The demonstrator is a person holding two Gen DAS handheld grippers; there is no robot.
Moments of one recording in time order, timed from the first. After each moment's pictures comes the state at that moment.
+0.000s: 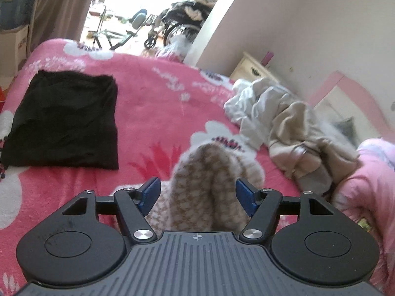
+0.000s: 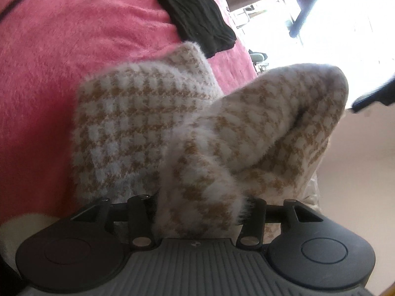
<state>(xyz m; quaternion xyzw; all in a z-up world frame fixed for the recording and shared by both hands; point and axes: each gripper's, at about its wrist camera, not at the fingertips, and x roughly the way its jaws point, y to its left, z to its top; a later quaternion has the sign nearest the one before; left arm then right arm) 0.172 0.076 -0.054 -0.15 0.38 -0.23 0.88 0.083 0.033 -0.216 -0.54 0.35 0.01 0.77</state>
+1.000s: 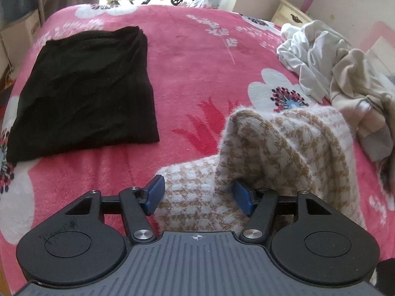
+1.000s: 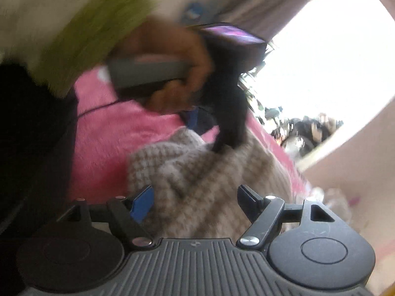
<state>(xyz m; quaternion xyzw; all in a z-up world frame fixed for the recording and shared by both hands) 0.235 0.052 -0.128 -0.05 0.49 -0.16 0.85 -0.012 -0.031 -0.105 -0.35 0.26 0.16 0.88</state>
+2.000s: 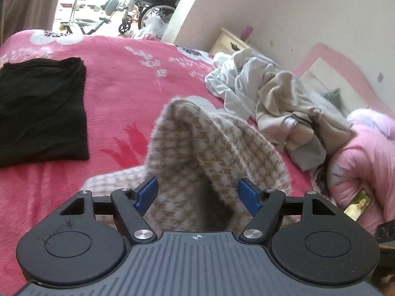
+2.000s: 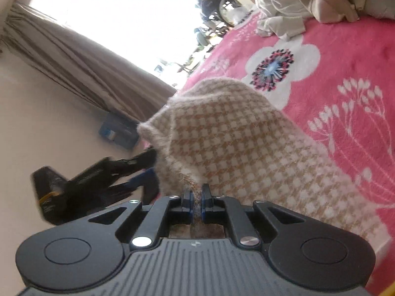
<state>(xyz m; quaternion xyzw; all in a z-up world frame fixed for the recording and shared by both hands) 0.192 0.029 -0.094 -0.11 0.41 -0.29 0.86 0.034 -0.249 -0.128 0.44 0.33 0.14 0.83</state>
